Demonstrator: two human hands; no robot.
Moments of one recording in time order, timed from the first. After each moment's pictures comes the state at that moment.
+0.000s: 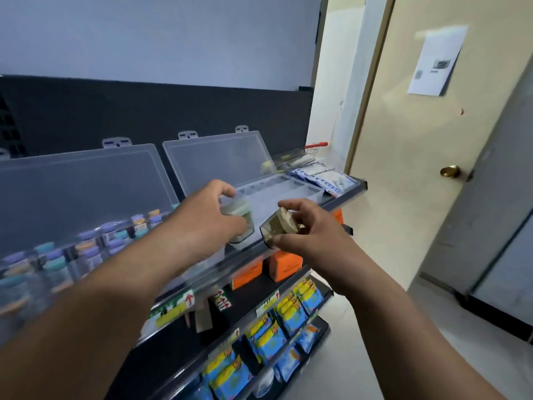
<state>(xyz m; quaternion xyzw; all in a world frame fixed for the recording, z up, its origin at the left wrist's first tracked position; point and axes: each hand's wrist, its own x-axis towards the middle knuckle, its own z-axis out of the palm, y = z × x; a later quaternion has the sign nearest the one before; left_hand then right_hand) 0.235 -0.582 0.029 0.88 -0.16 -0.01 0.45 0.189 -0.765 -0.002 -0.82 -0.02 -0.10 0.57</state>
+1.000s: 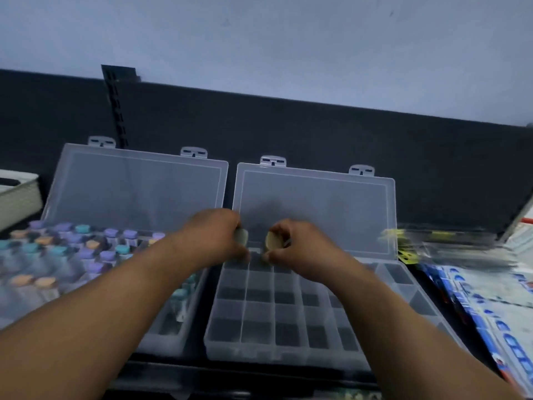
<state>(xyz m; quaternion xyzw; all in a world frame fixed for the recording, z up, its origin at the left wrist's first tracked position) 0.434 -0.630 0.006 0.98 0.18 0.04 0.08 0.513 -0.784 0.000 -0.88 -0.36 0.12 0.27</state>
